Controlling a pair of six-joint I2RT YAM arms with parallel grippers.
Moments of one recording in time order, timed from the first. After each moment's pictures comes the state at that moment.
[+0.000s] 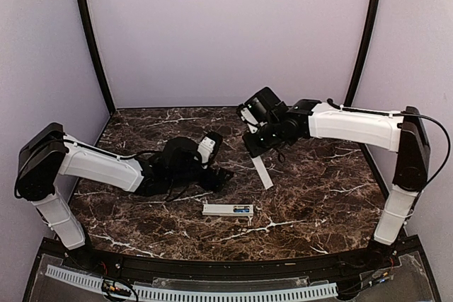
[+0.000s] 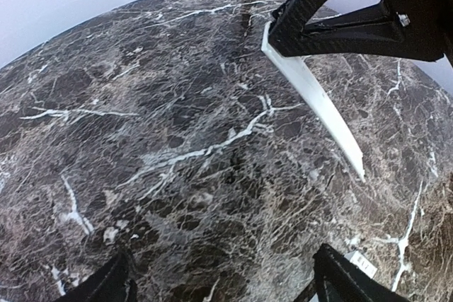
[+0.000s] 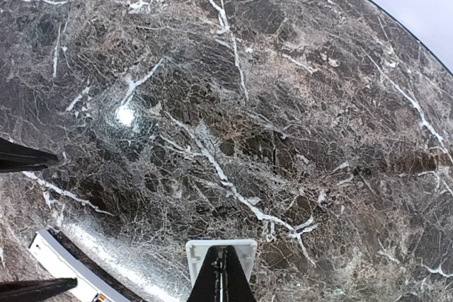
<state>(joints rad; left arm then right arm) -0.94 1.67 0.85 0.30 -0.13 -0.19 0.87 1.80 1.49 -0.61 0.21 0.16</state>
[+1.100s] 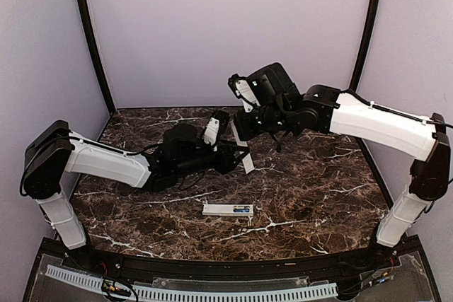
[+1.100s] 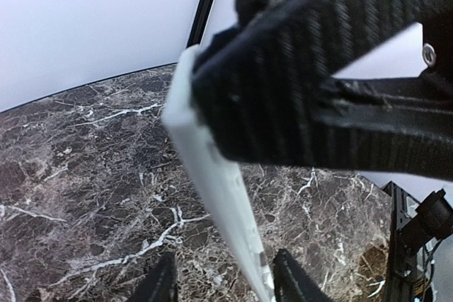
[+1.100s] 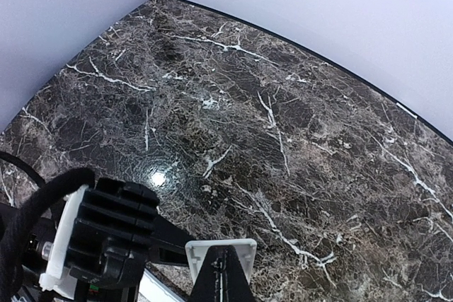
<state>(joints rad) -0.95 1.73 0.95 0.60 0.04 -0.30 1.00 1.66 1.59 -0.58 0.26 0.22</state>
